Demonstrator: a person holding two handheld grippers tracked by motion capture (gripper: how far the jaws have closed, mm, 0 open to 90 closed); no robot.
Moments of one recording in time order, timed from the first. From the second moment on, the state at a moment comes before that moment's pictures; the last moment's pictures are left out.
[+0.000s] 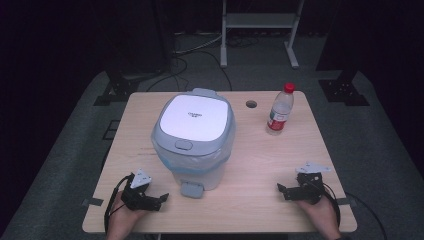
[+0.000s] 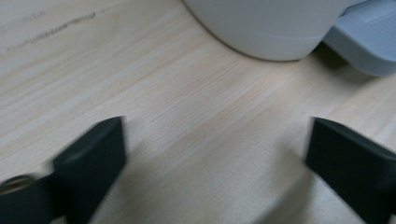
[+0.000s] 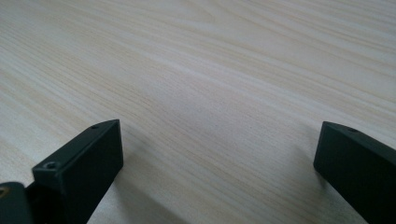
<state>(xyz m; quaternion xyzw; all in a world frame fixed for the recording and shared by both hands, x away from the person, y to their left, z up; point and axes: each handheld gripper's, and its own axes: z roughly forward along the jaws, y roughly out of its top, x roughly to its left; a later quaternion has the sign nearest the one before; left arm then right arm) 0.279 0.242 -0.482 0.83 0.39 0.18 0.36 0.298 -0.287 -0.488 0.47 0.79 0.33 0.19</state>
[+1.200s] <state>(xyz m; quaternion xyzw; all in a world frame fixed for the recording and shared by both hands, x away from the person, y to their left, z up) 0.262 0.232 -0.450 0.81 0.38 0.14 0.42 0.298 -0.288 -0.488 0.47 0.79 0.34 0.19</state>
